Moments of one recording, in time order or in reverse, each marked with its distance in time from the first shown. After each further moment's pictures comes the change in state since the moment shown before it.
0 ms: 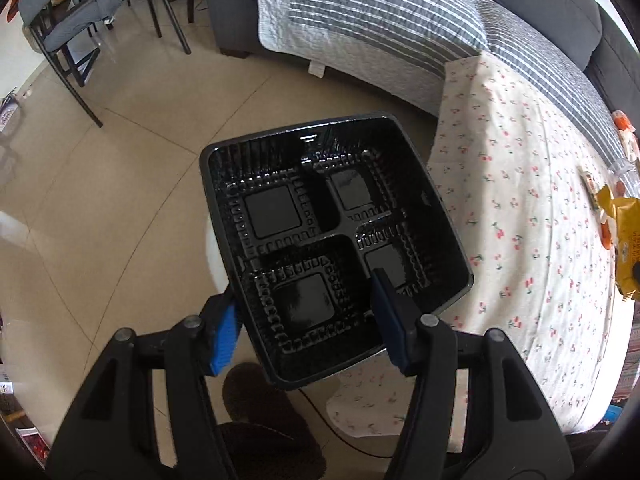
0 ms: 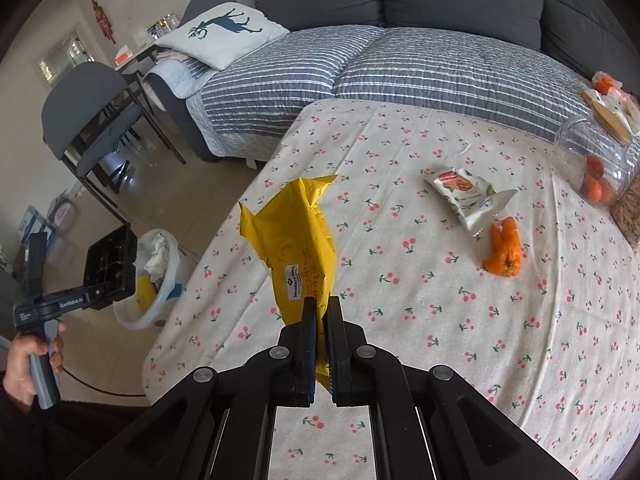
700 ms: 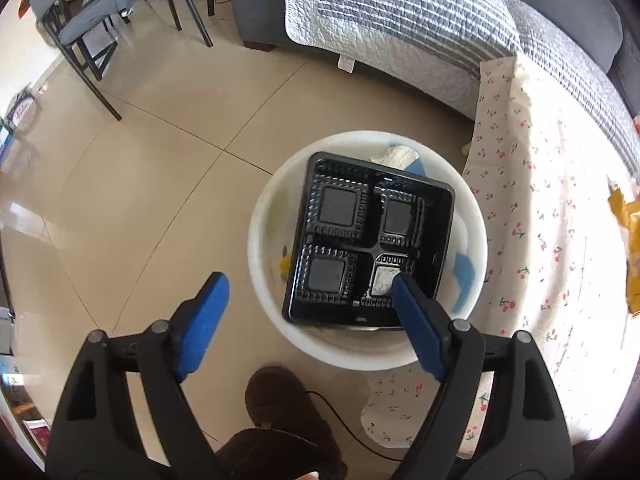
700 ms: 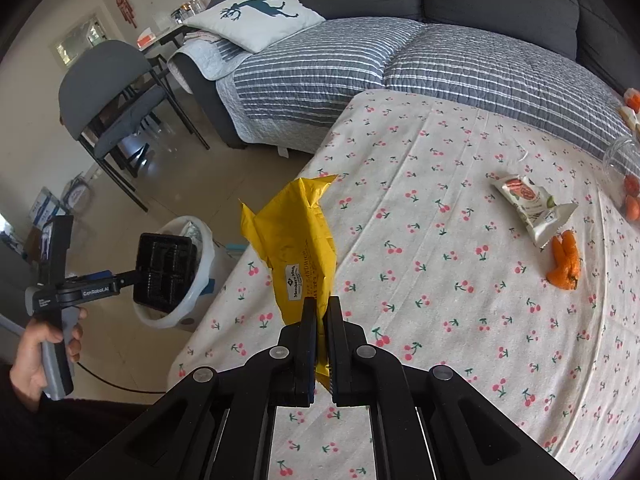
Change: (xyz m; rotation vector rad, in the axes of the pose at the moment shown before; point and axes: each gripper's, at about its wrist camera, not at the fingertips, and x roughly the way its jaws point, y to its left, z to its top) left arm 0.013 0.031 0.009 -0.035 0.013 0.036; right arm 0.030 0.058 0.006 -0.054 0.031 0.060
